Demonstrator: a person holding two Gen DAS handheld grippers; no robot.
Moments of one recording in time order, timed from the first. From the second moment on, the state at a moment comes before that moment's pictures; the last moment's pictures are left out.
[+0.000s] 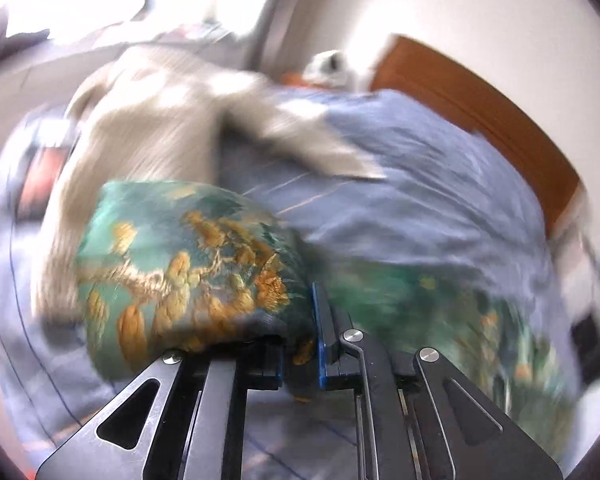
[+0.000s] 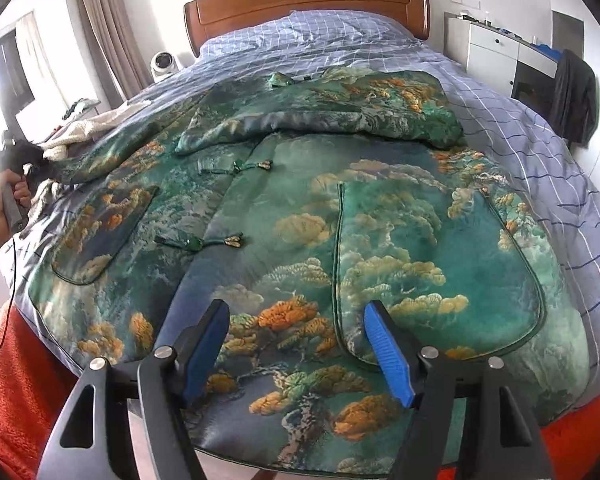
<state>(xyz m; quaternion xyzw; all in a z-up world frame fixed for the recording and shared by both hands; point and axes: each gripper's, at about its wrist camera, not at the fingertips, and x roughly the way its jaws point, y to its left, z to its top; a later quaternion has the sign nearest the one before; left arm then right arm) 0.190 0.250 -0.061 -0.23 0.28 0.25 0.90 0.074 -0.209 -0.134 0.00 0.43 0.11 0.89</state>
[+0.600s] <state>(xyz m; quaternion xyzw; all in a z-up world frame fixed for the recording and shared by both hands) 0.248 -0.092 -0.142 0.20 0.38 -0.02 0.90 0.079 -0.258 -0.111 0.06 0.41 0.10 0.91</state>
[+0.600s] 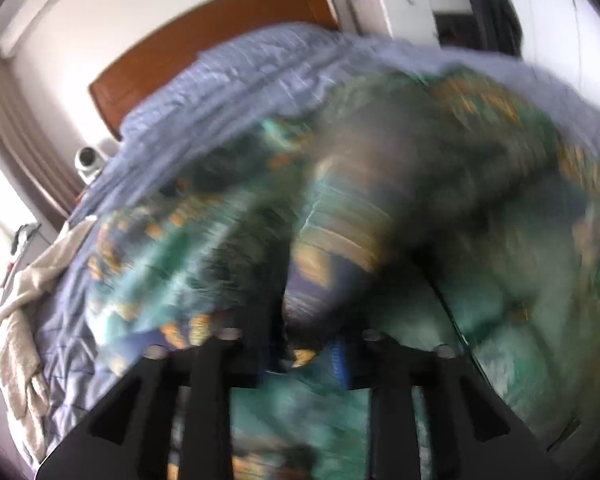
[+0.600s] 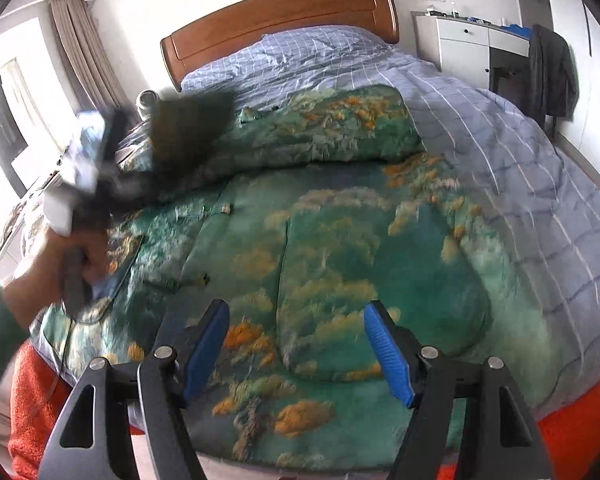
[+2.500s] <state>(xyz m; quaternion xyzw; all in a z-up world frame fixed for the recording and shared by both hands) 0.331 0.063 -0.177 -0.06 0.44 0.01 0.90 0.380 -0.128 -0.172 -0.05 0.47 0.19 0.86</state>
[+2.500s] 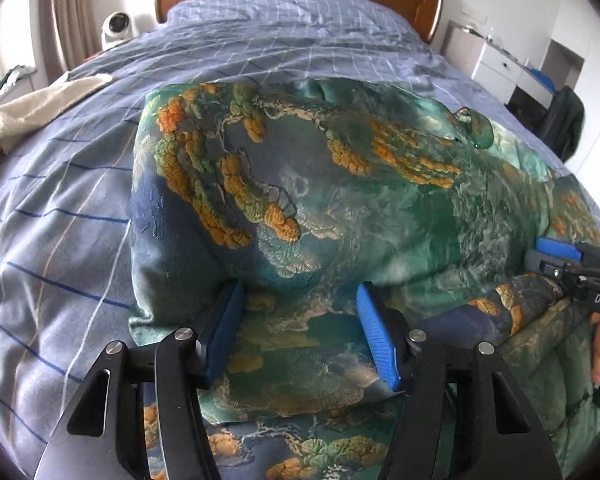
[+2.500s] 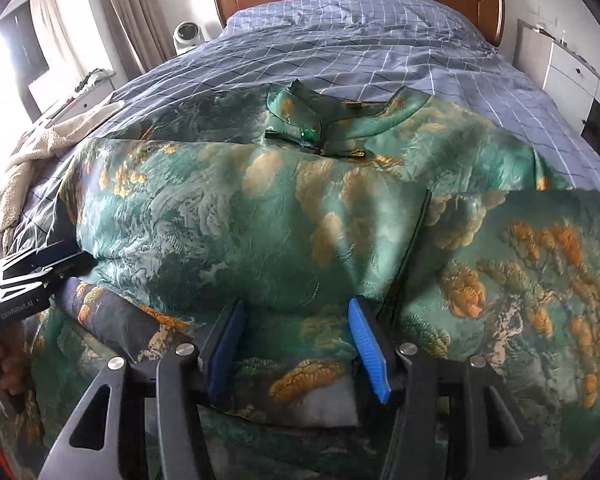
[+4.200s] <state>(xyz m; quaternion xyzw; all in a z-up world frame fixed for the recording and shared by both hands) 0.253 0.083 -0.150 -0.12 0.44 0.03 0.89 0.357 -0.126 -0.153 -0.08 0.42 0.16 0.89</state>
